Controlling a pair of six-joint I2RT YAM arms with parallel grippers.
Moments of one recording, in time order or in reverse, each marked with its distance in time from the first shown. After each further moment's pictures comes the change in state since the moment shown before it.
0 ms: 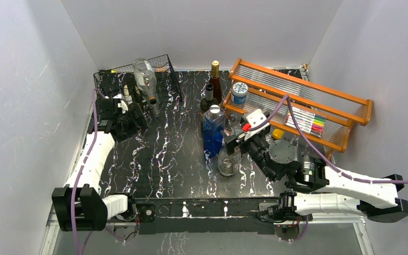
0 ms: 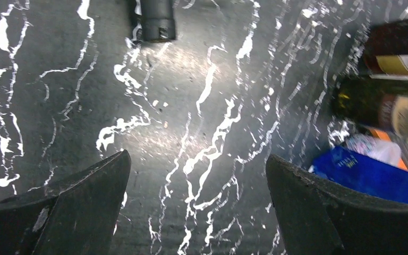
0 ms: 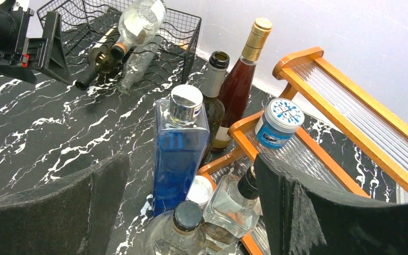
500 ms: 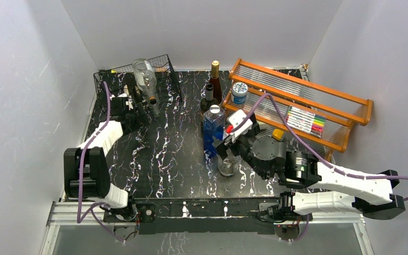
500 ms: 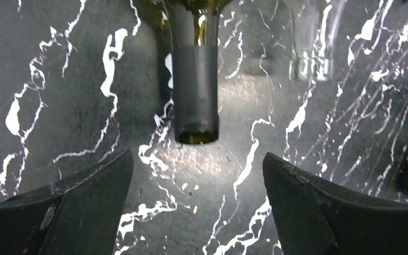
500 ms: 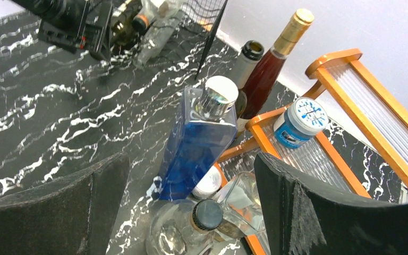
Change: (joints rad) left arm 0.031 0.294 -0.063 0.356 -0.137 0.043; right arm 0.000 0.090 0.092 -0.127 -0.073 0.026
